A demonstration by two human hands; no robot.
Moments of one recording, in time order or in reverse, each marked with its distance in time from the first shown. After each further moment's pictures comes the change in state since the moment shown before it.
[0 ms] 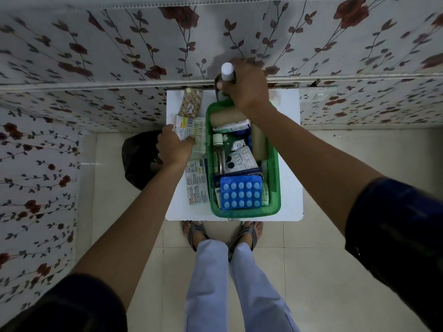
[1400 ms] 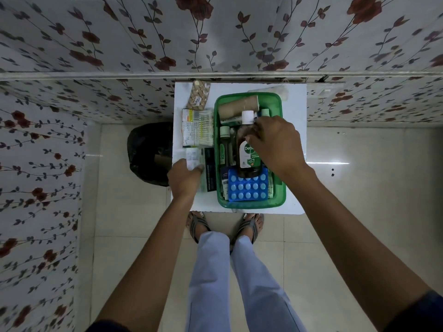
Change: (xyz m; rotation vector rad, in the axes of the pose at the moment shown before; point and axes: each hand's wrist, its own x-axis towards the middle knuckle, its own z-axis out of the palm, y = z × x) left_hand -0.076 -0.038 -0.011 -0.016 -0.063 -0.128; right_hand -0.118 0.019 -0.020 -0.131 -0.110 0.050
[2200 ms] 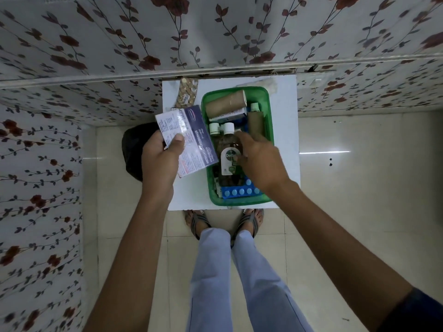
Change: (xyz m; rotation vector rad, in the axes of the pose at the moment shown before) left_hand -0.043 0.066 -0.050 -0.433 -0.107 0.176; right_hand -0.030 0.007 0.021 0.046 -0.109 -0.053
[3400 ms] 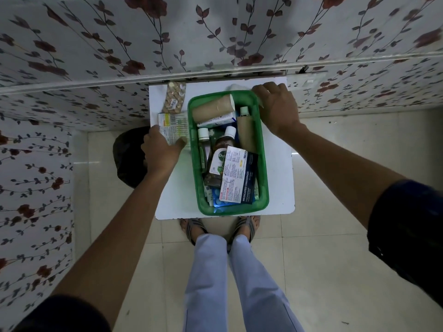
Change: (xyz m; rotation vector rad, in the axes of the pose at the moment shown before) left_hand 0.094 -0.057 0.026 0.654 0.082 0.009; right_hand 0.117 0.100 -0.012 -0.300 0.201 -0.110
